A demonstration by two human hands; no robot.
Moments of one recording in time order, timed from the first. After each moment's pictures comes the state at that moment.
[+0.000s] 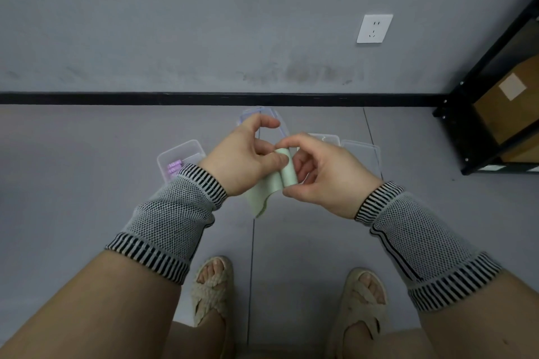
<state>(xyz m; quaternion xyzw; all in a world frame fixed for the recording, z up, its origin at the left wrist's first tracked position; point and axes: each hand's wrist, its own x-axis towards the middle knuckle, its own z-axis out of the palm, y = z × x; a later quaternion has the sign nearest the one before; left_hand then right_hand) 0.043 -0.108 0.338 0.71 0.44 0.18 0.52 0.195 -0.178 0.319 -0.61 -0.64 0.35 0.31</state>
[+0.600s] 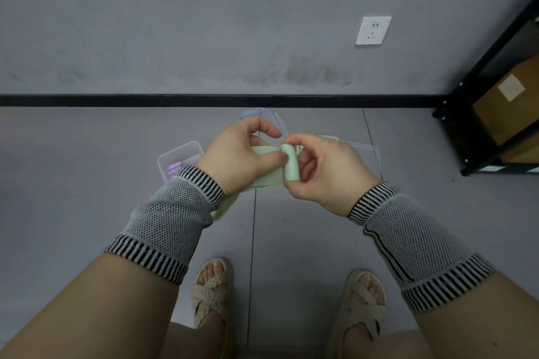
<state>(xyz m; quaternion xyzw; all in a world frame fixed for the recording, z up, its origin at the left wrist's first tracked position) 0.045 -0.106 0.338 0.73 0.47 0.21 0.46 0.195 -0.176 0.319 -0.65 -0.63 0.28 0.32</state>
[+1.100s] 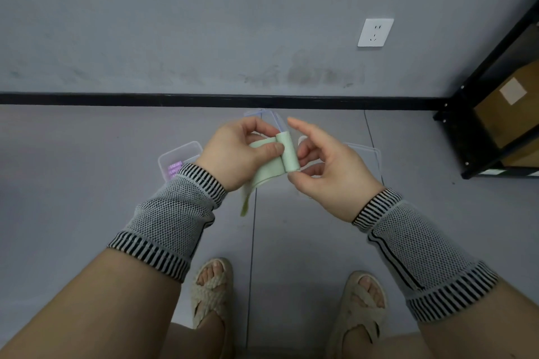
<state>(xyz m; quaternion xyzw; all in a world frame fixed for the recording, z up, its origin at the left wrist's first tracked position) 0.043 -0.102 0.335 0.66 0.45 0.26 0.54 0.193 -0.178 0.313 -0.60 -0.60 0.32 0.42</state>
